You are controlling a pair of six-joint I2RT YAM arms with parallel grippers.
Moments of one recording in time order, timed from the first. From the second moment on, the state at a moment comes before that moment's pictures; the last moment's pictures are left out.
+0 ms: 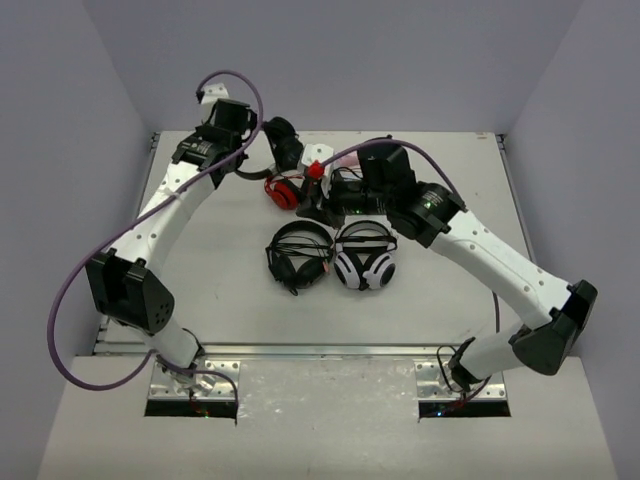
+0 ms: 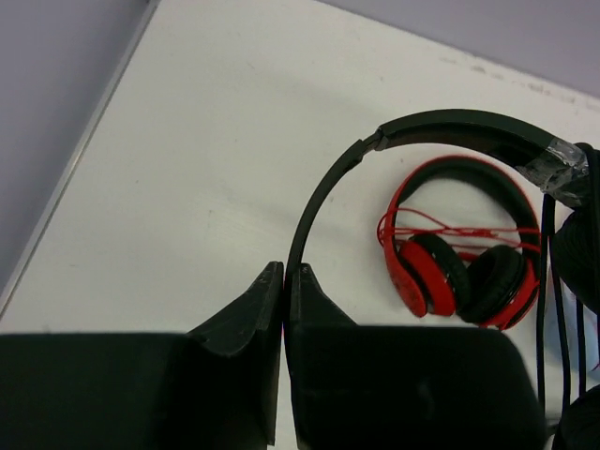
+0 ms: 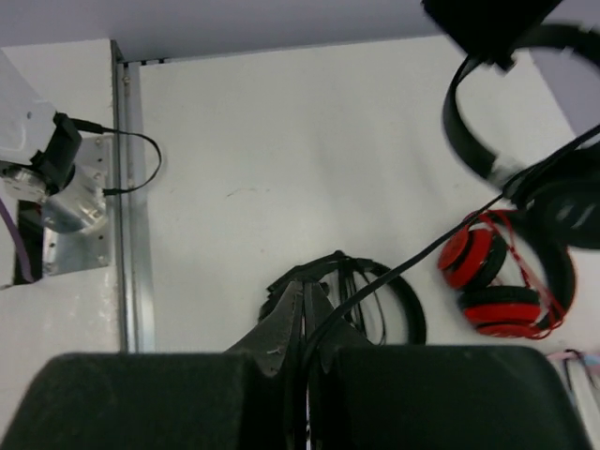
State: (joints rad) left arm -0.29 1.62 1.71 -0.73 -0.64 -0.44; right arm 0.79 1.42 1.43 -0.38 -0.48 -0.24
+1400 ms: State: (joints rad) left arm -0.68 0.97 1.10 -0.53 -0.25 -0.20; right arm 0.47 1.74 1.70 -0.60 -0.31 -0.41
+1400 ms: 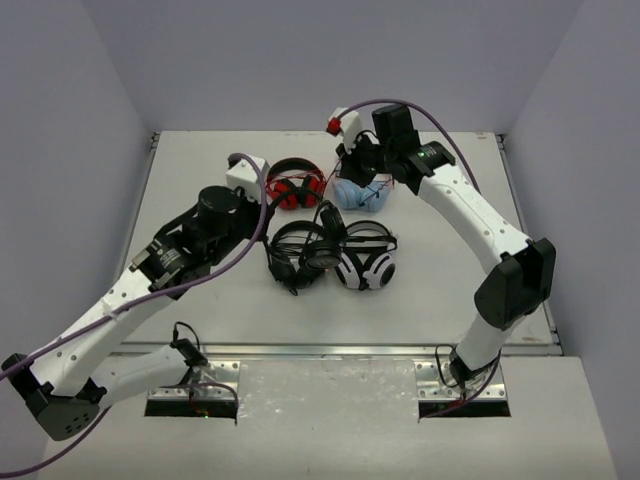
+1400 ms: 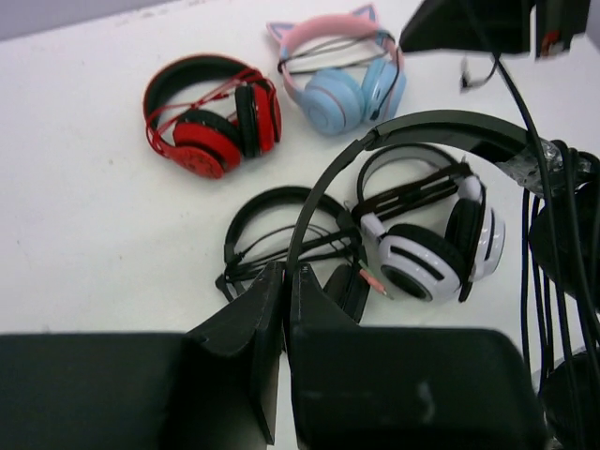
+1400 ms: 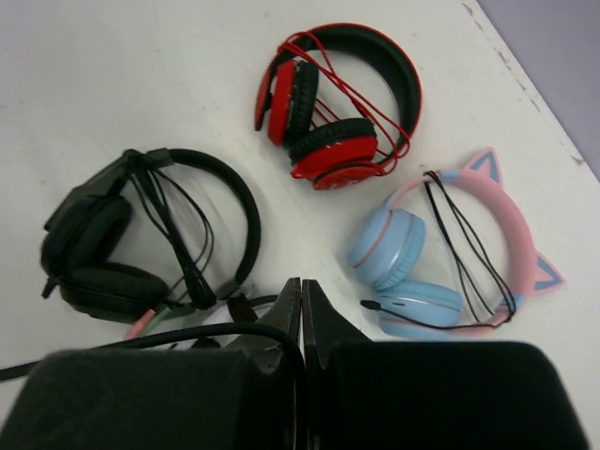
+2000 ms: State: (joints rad) left arm -0.69 0.94 1.32 -0.42 -0.51 -0.31; right arm 0.48 1.56 1.25 0.06 -0.73 0.16
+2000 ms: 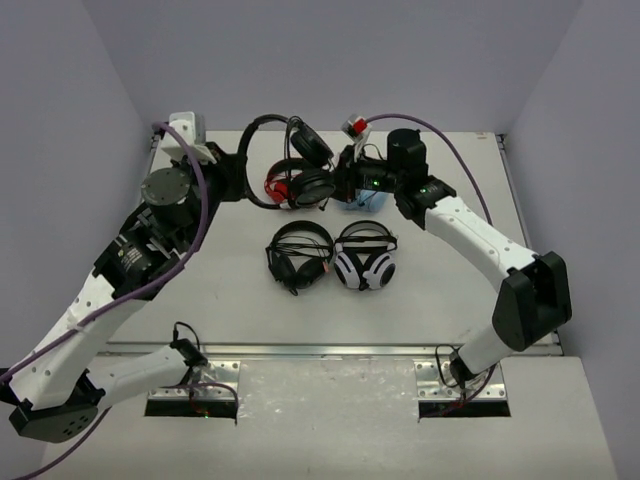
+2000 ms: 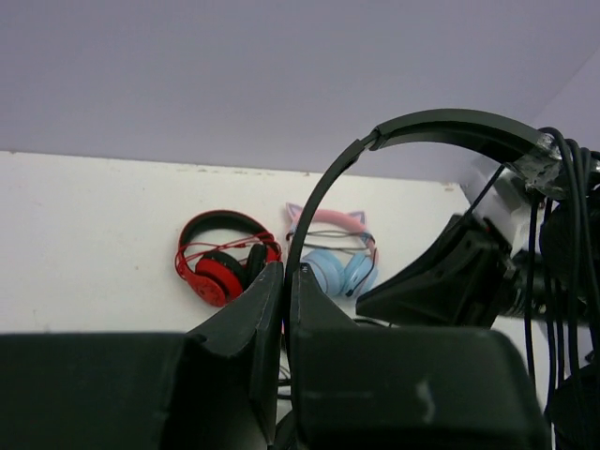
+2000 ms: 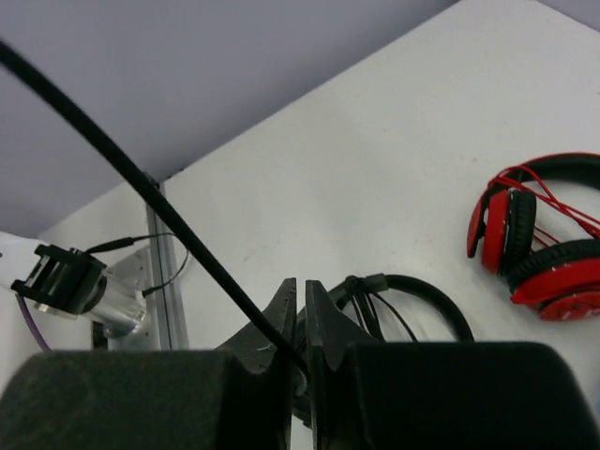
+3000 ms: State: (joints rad) left arm -0.67 1.29 1.60 -0.54 -1.03 -0.48; right arm 0.72 1.40 1.12 0.22 -0.51 0.24
